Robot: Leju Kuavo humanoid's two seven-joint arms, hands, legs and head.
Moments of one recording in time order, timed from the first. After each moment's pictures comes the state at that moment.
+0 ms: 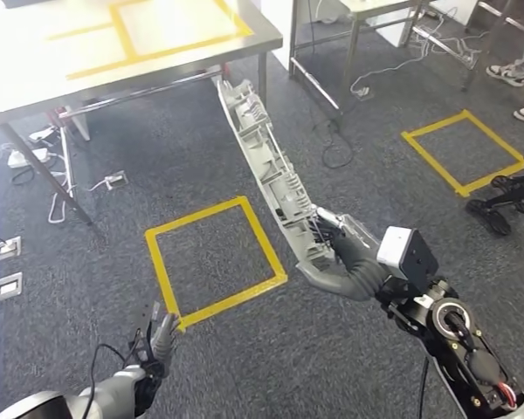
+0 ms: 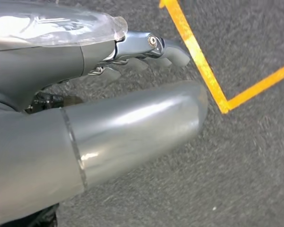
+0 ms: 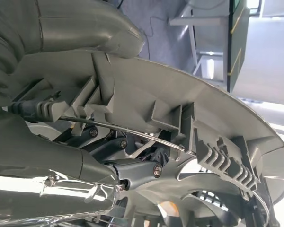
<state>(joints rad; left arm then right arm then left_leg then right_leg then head) -0.31 0.10 -0.64 -0.29 0.90 -0.06 -0.40 -0.59 -0.08 0.87 -1.46 -0.39 0.37 -0.25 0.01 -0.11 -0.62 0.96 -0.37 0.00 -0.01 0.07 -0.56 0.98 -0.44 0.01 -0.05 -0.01</state>
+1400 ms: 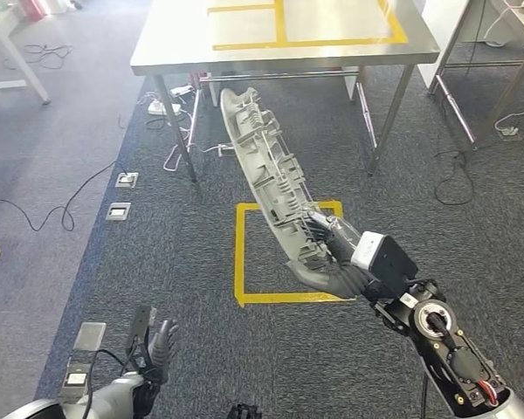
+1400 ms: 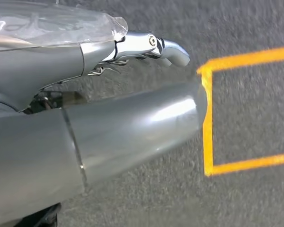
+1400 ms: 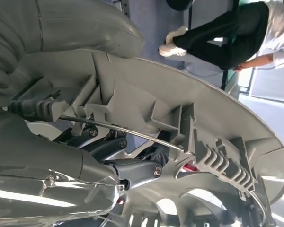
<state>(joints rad) -0.30 0.10 -0.64 -0.29 0.91 -0.05 -0.41 -0.57 -0.05 0.88 -1.42 -0.28 0.28 -0.28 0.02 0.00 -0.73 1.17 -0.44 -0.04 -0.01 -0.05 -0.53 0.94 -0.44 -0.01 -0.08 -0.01</state>
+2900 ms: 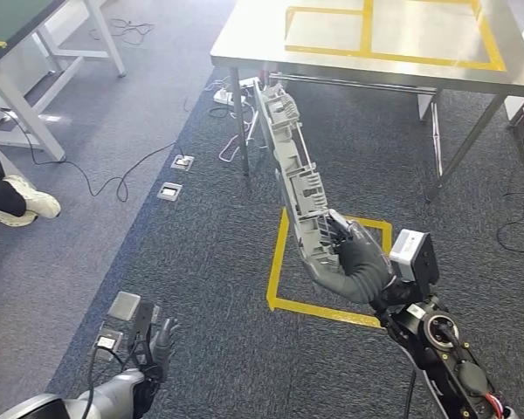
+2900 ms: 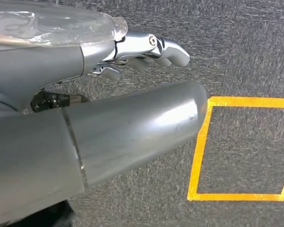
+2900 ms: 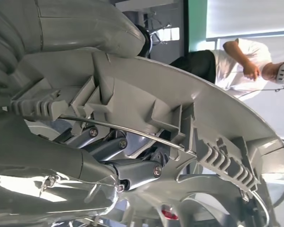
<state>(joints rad) -0.30 0.11 -0.64 -0.29 0.90 -0.05 -0.38 -0.51 -0.03 0.82 -1.42 -0.44 0.29 -0.31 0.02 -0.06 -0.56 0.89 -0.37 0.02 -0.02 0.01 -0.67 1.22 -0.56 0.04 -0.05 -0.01</state>
